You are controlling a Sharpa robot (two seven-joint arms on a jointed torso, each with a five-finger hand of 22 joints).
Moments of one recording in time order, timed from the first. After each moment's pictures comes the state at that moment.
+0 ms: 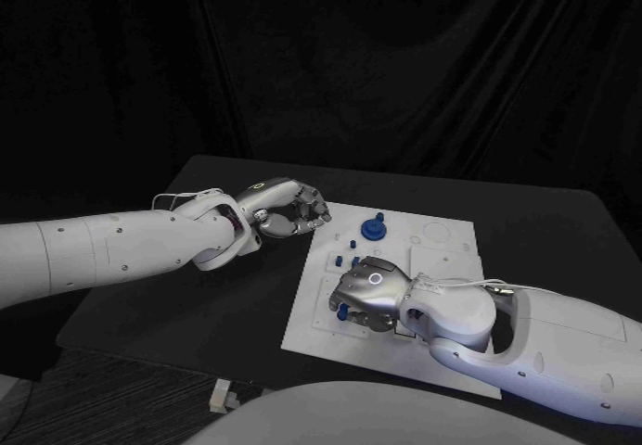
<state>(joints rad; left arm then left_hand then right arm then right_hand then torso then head) 1.17 -0.96 -0.21 1.46 -1.16 -0.48 0.49 1.47 -0.09 0.42 0.14 0.29 1.03 0.11 0.09 0.12 0.73 0.09 0.56 0.16 1.04 0.01 0.92 0.58 0.16 1.11 0.12 0.46 1.31 1.08 -0.57 -0.21 1.67 -2.09 -0.11 -0.10 1.49 -0.16 0.32 0.18 0.21 0.94 0.04 0.11 0.24 1.14 0.04 0.22 0.15 1.46 -0.06 1.38 1.21 0.05 1.45 0.06 1.29 1.31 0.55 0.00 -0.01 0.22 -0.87</state>
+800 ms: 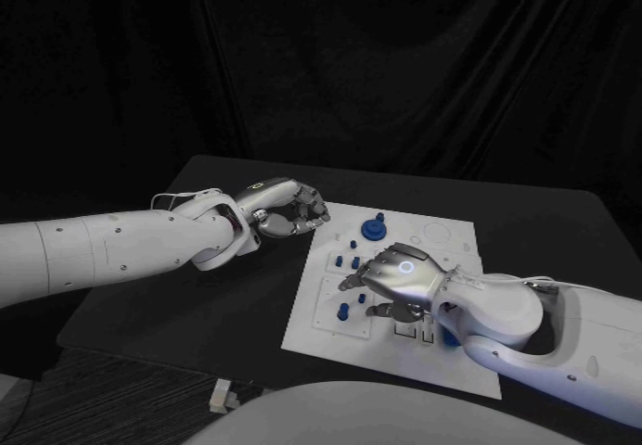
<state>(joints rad) 1.17 -0.96 -0.21 1.46 -1.16 -0.48 0.49 1.47 -0.09 0.42 0.14 0.29 1.03 0.11 0.09 0.12 0.73 0.09 0.56 0.16 1.04 0.01 0.92 0.58 0.16 1.10 0.11 0.46 1.31 1.13 -0.69 -0.21 1.77 -2.09 -0.17 -0.13 1.44 -0.20 0.17 0.27 0.06 0.75 -0.05 0.07 0.15 0.88 0.06 0.20 0.15 1.43 -0.03 1.33 1.12 0.08 1.38 0.08 1.16 1.31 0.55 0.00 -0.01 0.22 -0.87</state>
